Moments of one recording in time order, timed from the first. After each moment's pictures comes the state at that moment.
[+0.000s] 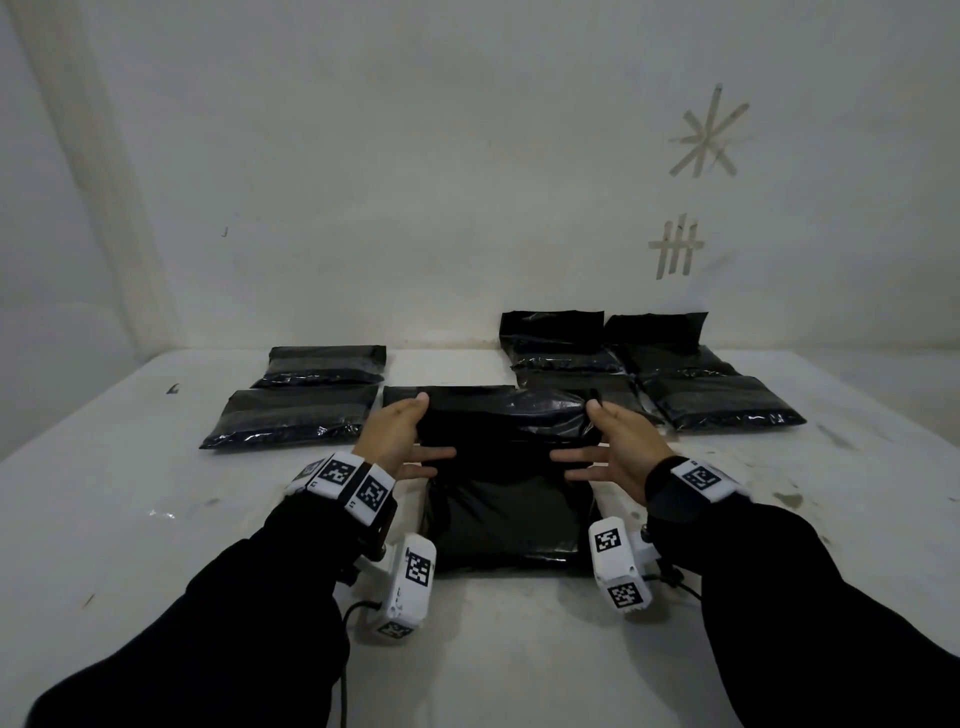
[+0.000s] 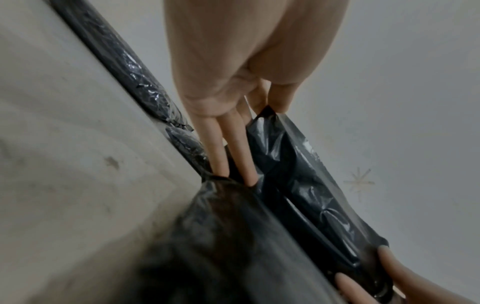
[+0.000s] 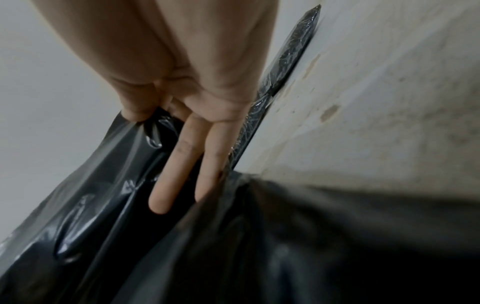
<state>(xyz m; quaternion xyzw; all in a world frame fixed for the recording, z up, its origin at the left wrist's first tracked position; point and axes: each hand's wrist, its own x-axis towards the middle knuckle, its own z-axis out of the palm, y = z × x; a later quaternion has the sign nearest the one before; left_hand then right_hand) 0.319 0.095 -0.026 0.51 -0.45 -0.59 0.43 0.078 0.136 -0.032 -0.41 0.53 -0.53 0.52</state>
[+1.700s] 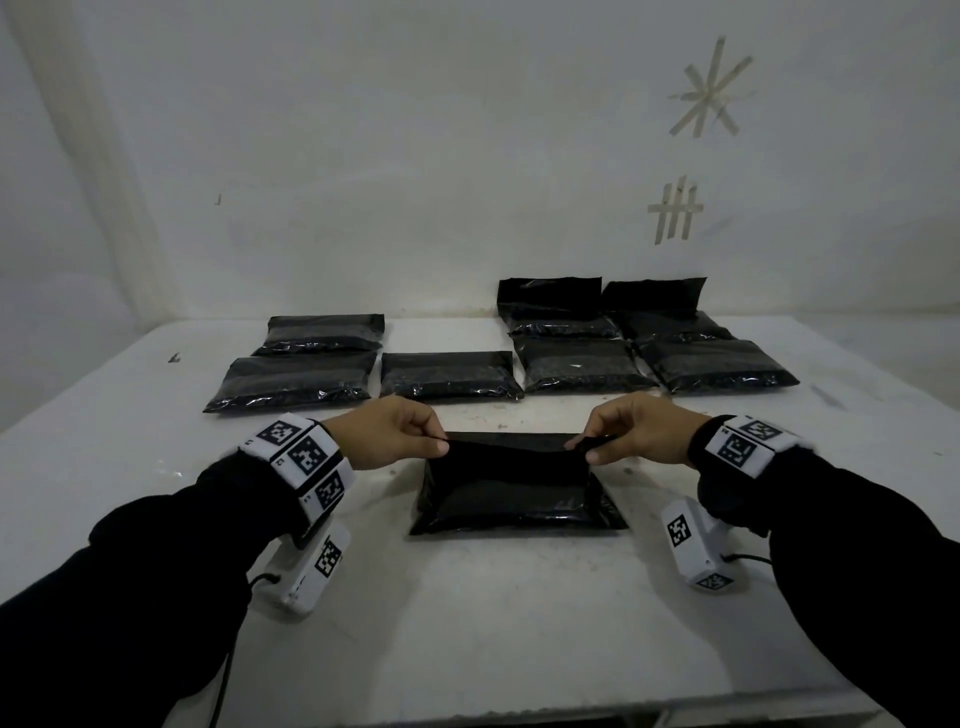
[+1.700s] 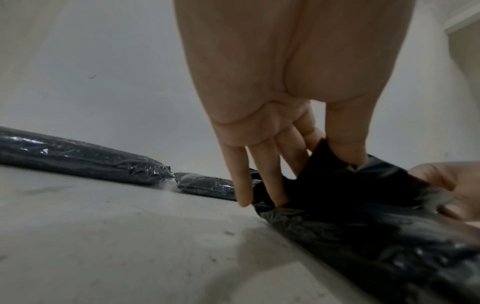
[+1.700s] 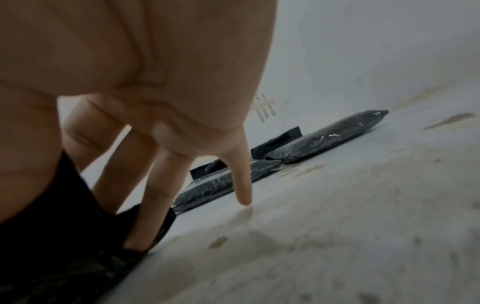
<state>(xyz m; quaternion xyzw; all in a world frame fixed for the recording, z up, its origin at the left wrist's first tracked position) 0.347 0.119 -0.023 0.44 -0.80 -0.39 0.14 0.038 0.153 -0.033 -0.71 0.55 -0.23 0.38</state>
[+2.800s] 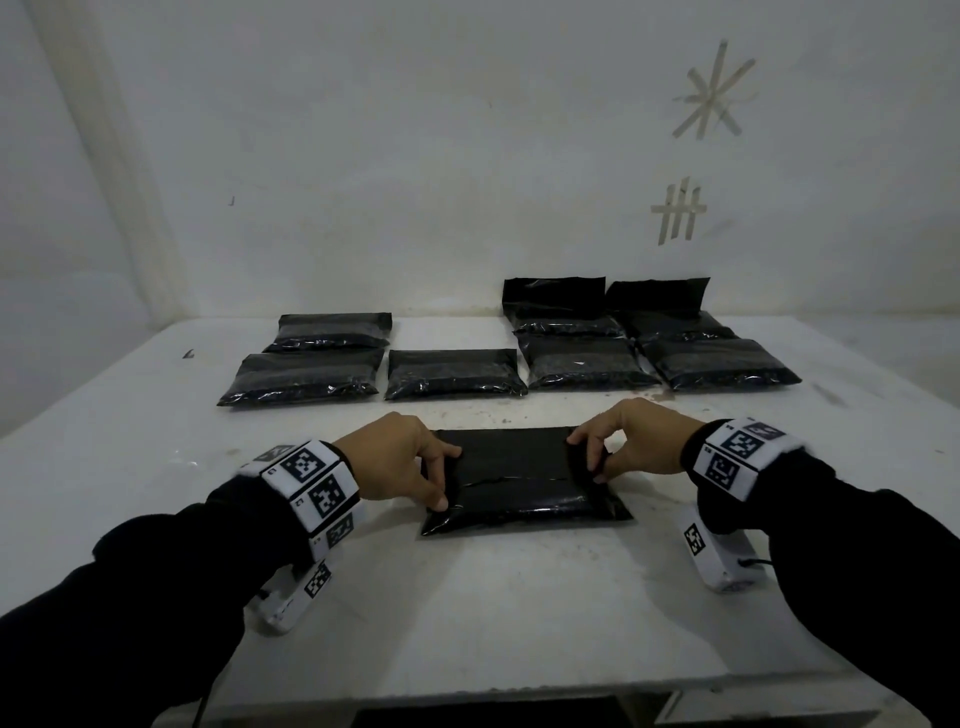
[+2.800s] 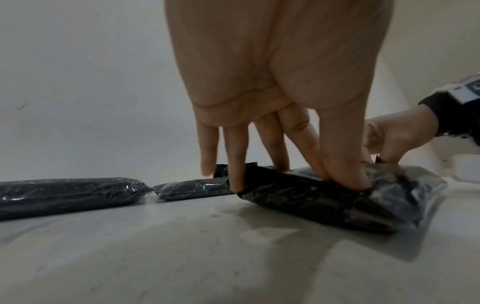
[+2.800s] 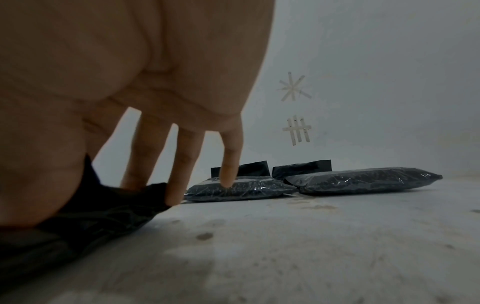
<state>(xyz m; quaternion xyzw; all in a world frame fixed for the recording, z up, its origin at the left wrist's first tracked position) 0.349 0.152 -0.025 0.43 -0.87 -0.23 0.04 0.051 0.170 -0.027 -0.78 0.58 -0.09 0.22</state>
